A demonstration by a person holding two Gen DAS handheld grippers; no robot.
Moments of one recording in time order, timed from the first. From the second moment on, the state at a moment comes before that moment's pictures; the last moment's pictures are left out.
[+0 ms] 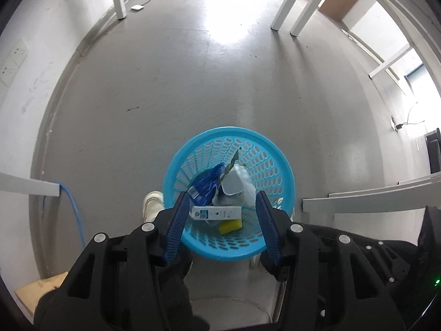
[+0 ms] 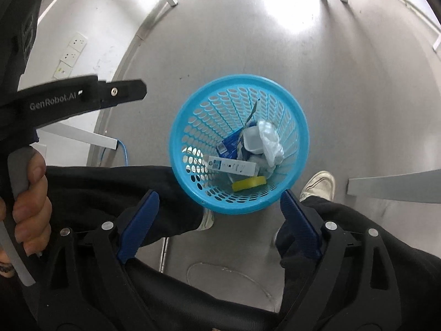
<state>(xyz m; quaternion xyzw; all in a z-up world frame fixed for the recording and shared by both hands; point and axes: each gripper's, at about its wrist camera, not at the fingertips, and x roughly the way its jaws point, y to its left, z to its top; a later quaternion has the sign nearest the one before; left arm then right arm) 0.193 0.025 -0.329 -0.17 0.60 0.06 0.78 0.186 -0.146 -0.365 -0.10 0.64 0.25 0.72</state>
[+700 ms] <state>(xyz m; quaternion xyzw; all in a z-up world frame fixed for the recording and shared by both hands) 0.065 0.008 -0.226 -0.17 0.49 0.06 0.85 0.105 -0.185 -0.242 -0.13 0.53 0.26 0.79</state>
